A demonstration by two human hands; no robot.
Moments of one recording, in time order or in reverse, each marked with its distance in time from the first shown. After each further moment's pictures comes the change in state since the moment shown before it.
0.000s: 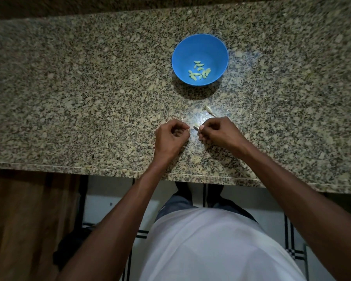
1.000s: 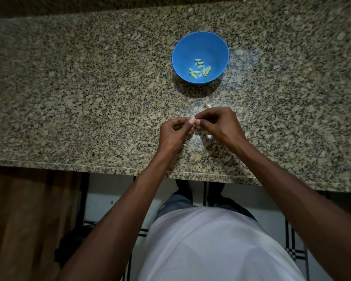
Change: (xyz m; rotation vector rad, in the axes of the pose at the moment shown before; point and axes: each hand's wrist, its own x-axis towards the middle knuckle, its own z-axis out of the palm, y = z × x) left_hand -0.002 0.017 0.009 -0.538 -0.060 -0.303; right_hand 0.000 -0.010 0.003 0.029 0.167 -0.280
